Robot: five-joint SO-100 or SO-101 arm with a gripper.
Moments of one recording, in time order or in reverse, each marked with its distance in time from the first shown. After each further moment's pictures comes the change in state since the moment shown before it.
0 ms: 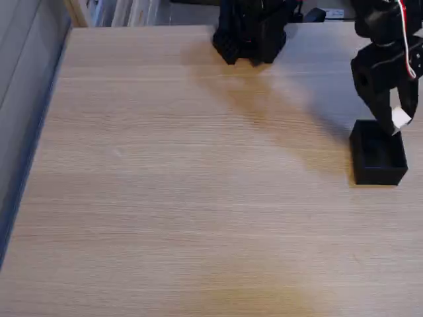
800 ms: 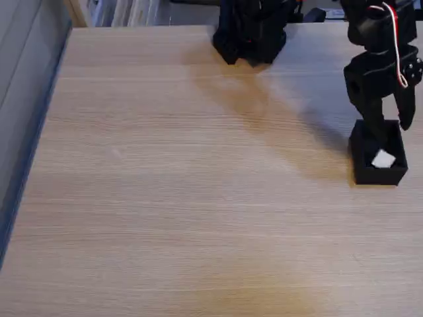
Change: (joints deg) arm 2.5 -0.9 0.0 -0.5 0.1
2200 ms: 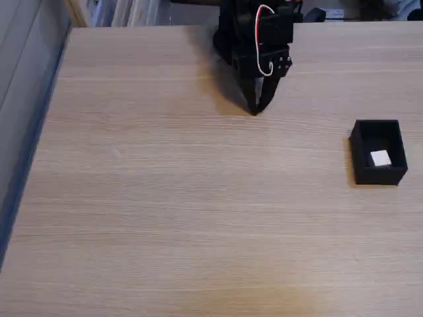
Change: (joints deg) arm 28.0 72.2 69.0 14.0 -16.9
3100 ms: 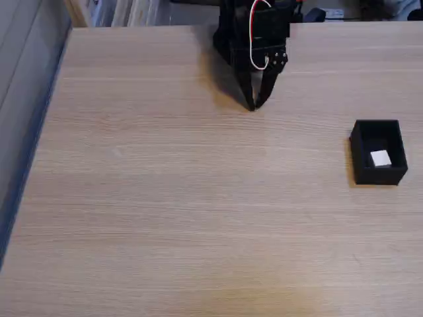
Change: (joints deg) arm 0.3 14.9 2.0 12.9 8.3
